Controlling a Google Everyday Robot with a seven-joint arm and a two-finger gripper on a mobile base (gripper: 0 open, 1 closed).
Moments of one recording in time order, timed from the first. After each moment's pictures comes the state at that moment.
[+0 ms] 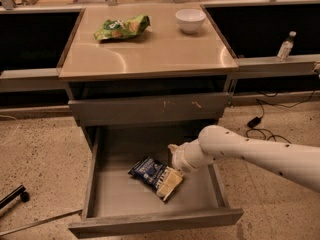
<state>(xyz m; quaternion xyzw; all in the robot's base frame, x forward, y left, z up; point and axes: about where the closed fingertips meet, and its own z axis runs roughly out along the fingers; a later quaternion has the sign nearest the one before) 0.522 -0.020 0.534 -0.58 0.75 0.22 0.25</state>
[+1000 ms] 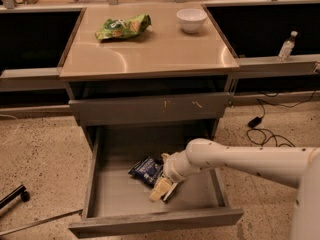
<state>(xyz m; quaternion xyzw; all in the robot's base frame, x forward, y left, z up) 0.526 0.003 0.472 -0.56 0.76 0.22 0.25</state>
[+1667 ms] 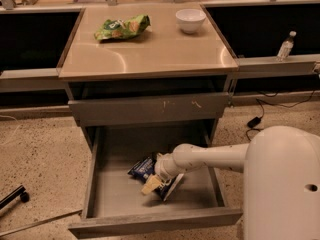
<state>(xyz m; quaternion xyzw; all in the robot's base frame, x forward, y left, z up) 0.584 0.039 0.391 -0.52 0.78 0.21 0.26</state>
